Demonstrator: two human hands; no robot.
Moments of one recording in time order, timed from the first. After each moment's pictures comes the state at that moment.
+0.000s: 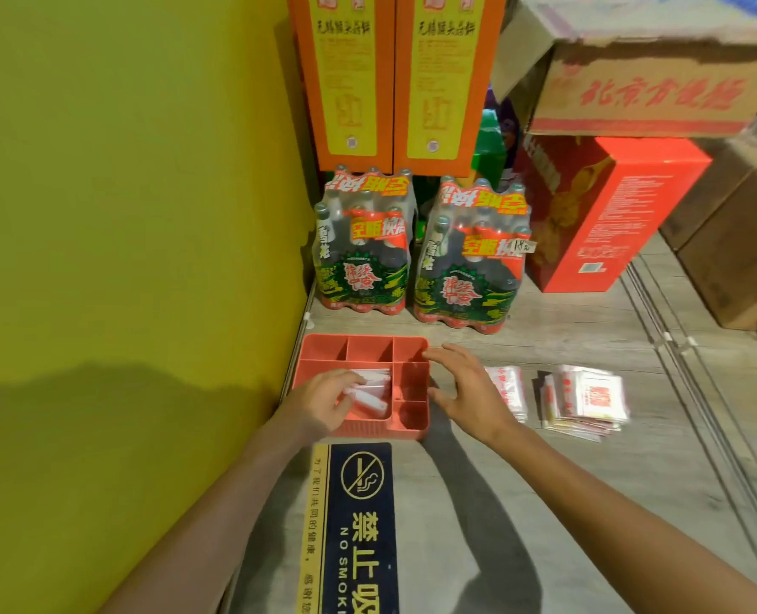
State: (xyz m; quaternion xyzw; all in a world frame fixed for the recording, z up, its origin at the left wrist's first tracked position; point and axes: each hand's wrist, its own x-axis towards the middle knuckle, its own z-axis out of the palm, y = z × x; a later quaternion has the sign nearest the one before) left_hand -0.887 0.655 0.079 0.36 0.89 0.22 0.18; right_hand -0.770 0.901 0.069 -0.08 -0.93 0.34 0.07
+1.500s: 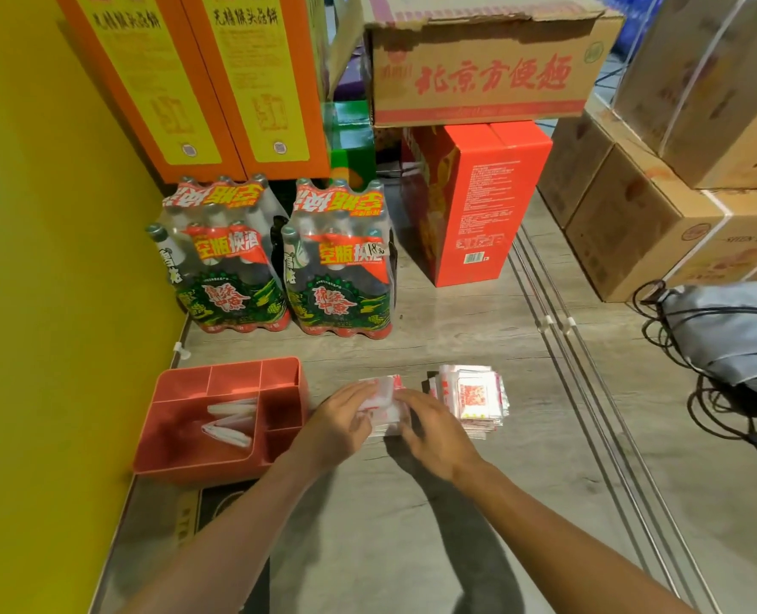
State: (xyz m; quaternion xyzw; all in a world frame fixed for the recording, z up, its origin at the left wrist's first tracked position) left_hand -0.817 0.866 -0.005 0.53 0.79 0.32 0.05; right_hand -0.679 1.030 0.017 -0.15 -0.93 0.35 0.01
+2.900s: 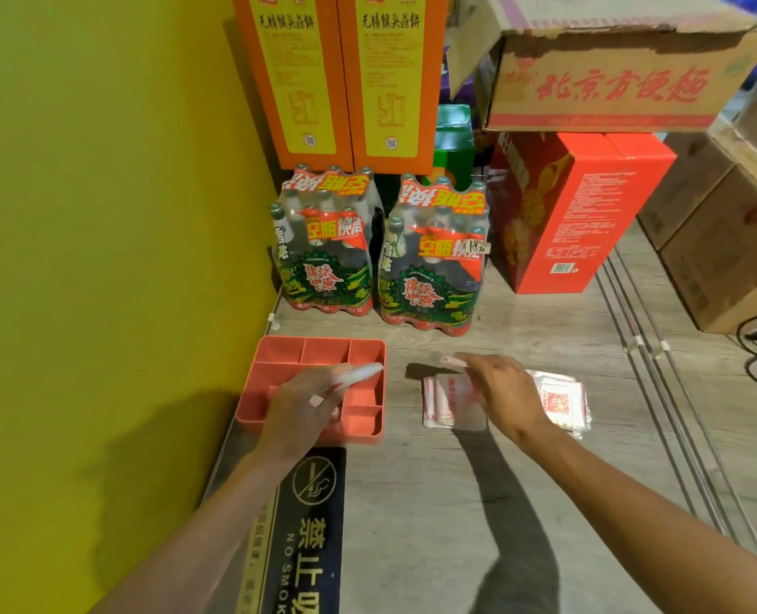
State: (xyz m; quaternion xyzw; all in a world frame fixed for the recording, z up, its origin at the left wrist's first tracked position) left_hand -0.836 0.718 0.073 0.29 0.87 0.39 -0.01; right_hand -0.727 1.024 0.057 -0.08 -0.98 0.15 0.12
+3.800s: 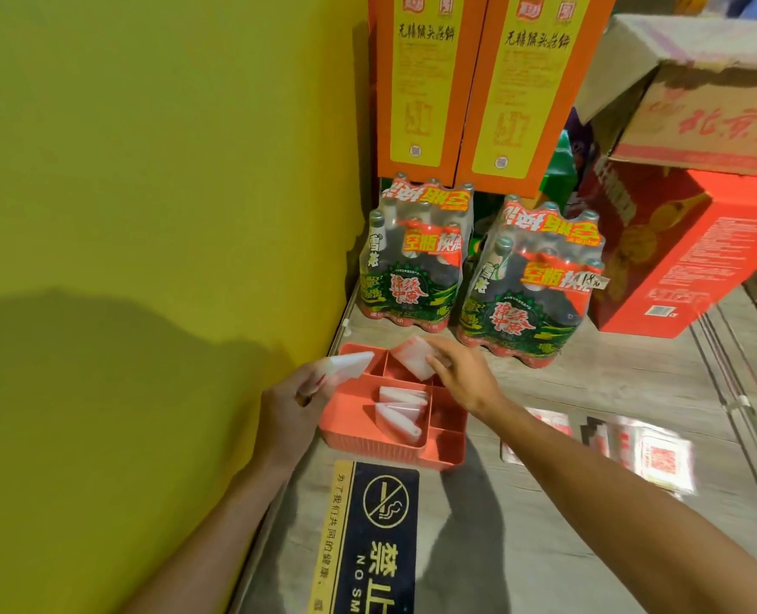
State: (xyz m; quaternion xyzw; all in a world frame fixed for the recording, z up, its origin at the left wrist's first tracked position) left_hand -0.878 0.609 0.098 0.16 0.85 0.49 -0.10; right_hand -0.882 0.893 0.051 -0.03 -0.94 0.35 0.05
